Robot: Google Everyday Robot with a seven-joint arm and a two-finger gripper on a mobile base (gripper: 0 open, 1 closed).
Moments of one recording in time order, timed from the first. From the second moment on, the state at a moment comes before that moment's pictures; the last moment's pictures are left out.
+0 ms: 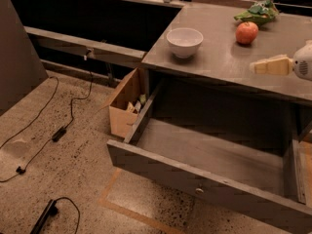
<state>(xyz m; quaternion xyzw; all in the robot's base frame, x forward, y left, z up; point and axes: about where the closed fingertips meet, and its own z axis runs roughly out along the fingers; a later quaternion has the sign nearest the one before) 0.662 -0.365 0.909 -0.18 0.81 0.01 0.55</state>
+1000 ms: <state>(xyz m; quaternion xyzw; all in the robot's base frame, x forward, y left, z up) 0.728 -0.391 0.884 -0.15 0.78 -0.02 0.60</state>
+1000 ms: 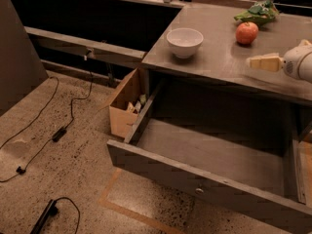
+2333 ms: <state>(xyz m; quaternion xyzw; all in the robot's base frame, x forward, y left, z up) 0.834 -0.378 0.866 -0.09 0.77 0.02 0.63</state>
